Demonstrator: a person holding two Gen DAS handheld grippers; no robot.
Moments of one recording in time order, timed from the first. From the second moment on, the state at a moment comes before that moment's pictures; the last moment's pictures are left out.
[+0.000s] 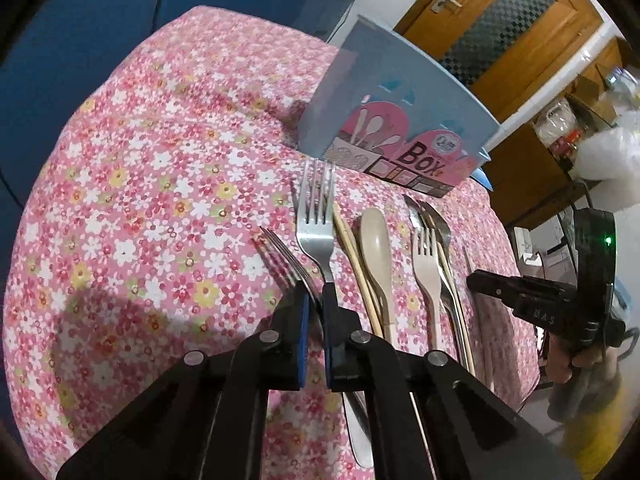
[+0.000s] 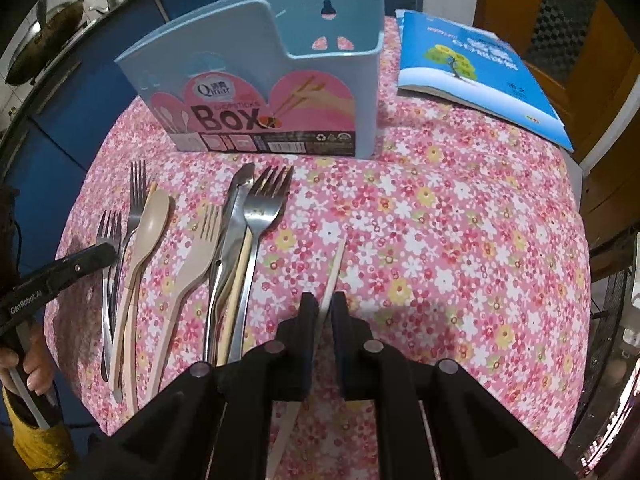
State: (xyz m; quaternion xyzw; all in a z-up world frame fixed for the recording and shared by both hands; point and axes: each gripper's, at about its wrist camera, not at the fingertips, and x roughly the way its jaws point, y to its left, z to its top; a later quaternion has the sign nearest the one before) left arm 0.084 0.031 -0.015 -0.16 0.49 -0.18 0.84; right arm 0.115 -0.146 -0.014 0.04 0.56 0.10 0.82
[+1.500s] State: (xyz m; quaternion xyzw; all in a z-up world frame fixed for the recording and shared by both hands) left arm 0.093 -0.004 0.173 -0.08 0.22 -0.18 0.96; right arm 0.079 -0.154 0.139 0.04 0.19 0.05 0.98
